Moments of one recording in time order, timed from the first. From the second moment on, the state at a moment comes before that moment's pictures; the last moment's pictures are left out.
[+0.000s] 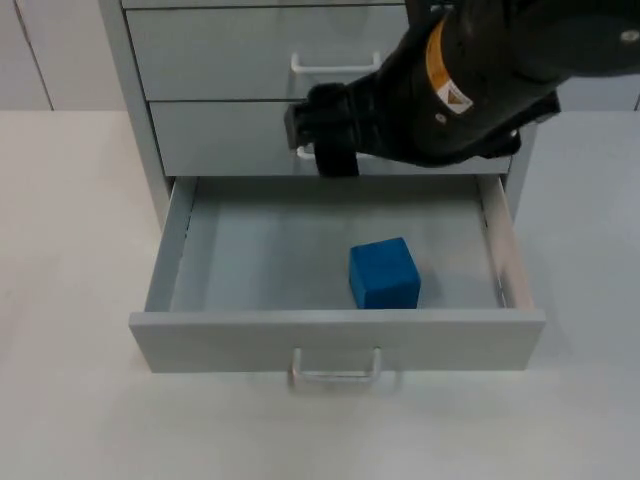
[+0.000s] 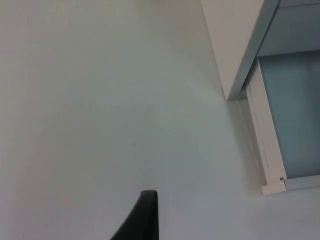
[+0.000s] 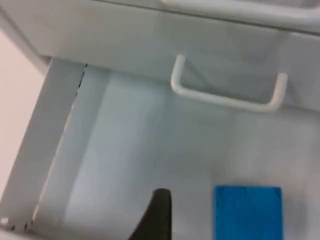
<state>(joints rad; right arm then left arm) 0.87 1.80 -1.23 -0.82 0.51 1.20 -0.01 0.83 -0.66 -0.16 0.67 0.16</state>
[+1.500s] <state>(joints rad) 0.14 1.11 -0.87 -0.04 0.75 0.16 -0.01 0.83 -0.66 -0.16 0.67 0.16</state>
